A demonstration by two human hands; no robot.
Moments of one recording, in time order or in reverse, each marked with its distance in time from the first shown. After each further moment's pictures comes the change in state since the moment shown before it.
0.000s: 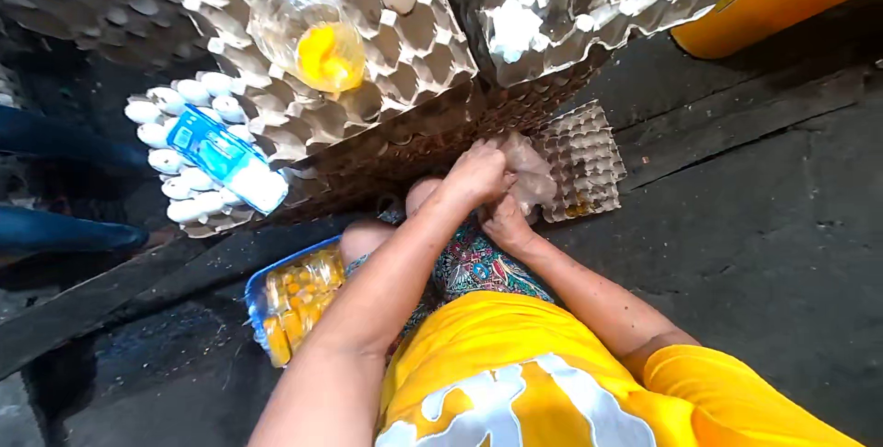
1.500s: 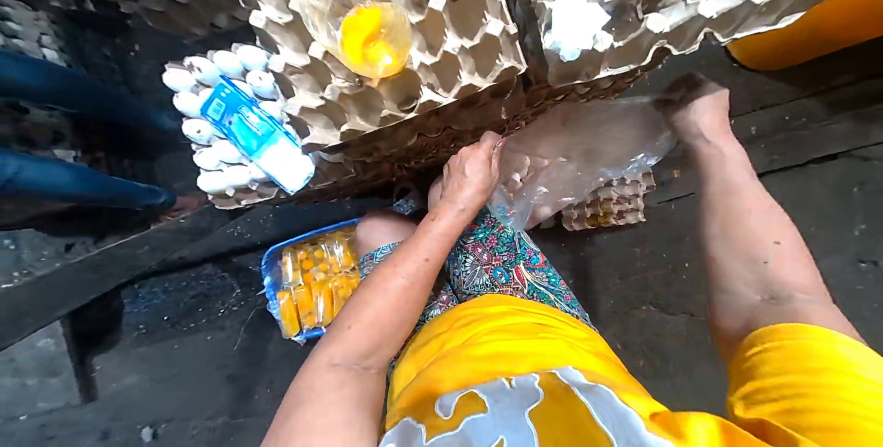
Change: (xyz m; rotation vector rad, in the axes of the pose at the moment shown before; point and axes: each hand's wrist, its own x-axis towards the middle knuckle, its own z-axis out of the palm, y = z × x) left_hand -0.023 -0.039 0.019 -0.183 0.490 -0.274; right_hand 0.128 0.143 -0.188 -0.387 -0.010 0.561
